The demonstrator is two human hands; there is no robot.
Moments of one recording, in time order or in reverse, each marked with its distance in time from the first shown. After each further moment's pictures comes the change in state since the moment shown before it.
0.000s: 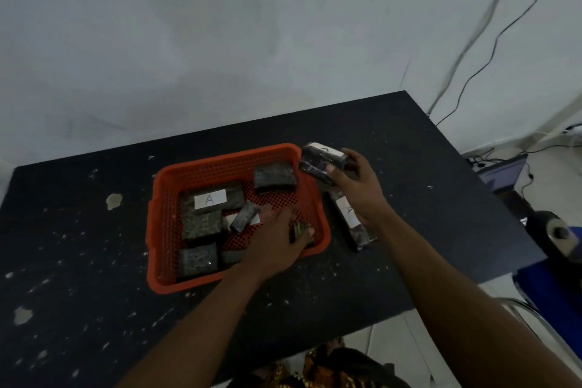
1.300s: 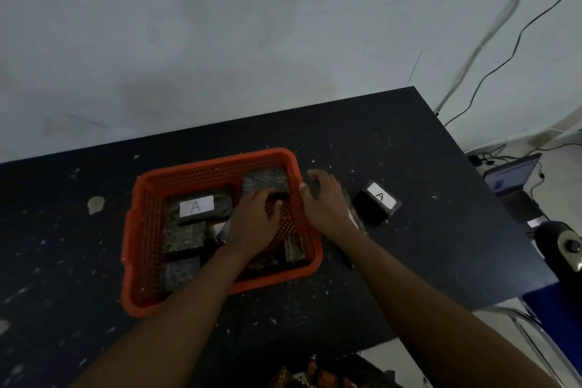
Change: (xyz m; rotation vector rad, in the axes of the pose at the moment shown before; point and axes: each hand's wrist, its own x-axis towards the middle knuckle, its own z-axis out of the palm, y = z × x) left_hand 0.066 -0.015 -0.014 0.070 0.237 -0.024; right_hand 0.026 0.032 0.038 -0.676 -0.073 -0.112
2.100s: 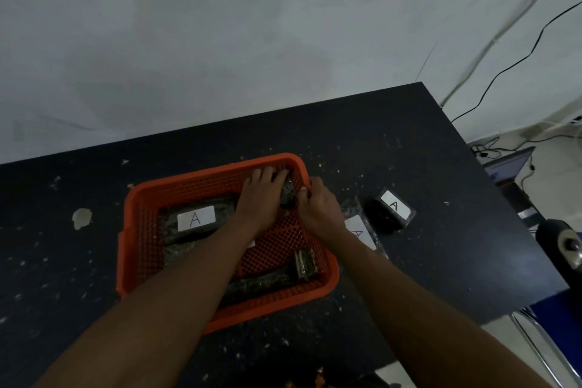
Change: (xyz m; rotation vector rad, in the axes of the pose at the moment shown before) left_hand 0.082 -0.028 0.005 0.448 -0.249 0.174; right_hand 0.029 -0.007 0.039 -0.101 -0.076 0.098
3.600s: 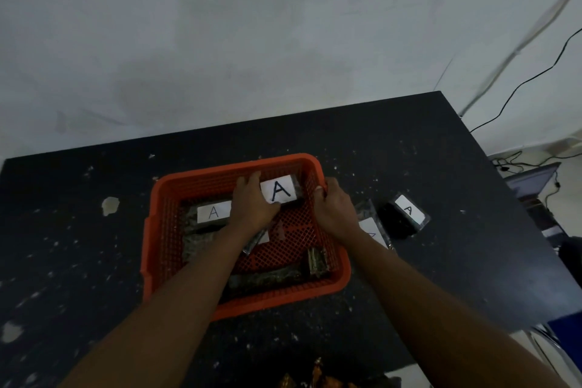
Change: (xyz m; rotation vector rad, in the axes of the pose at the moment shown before) left_hand -0.039 -0.021 -0.014 -0.554 0.141 -0.444; right_hand 0.001 0.004 -0.001 0.036 -0.037 0.009
